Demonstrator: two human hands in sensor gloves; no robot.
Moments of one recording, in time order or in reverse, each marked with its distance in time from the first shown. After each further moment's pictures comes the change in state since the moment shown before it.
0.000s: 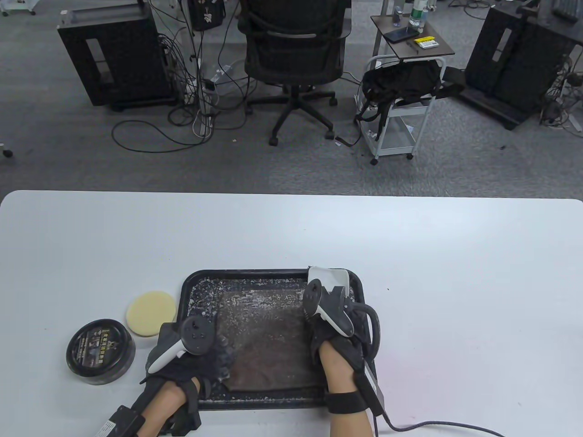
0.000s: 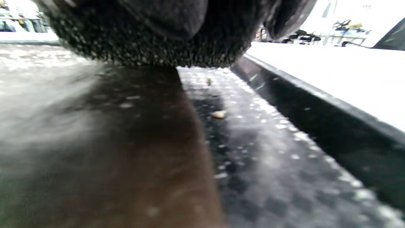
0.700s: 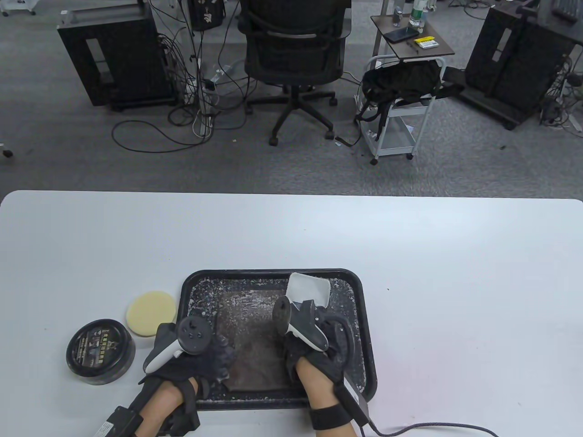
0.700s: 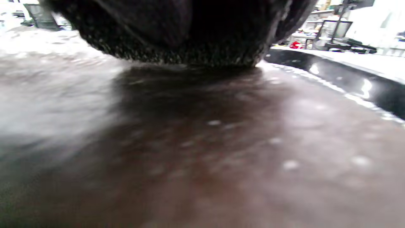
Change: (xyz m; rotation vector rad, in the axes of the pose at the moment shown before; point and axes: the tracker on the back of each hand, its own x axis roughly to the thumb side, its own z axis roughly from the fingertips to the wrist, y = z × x) left_hand -0.003 -0.002 0.001 -0.024 -0.028 0.031; right_hand 0.065 0.010 0.040 -0.030 -0.233 0.027
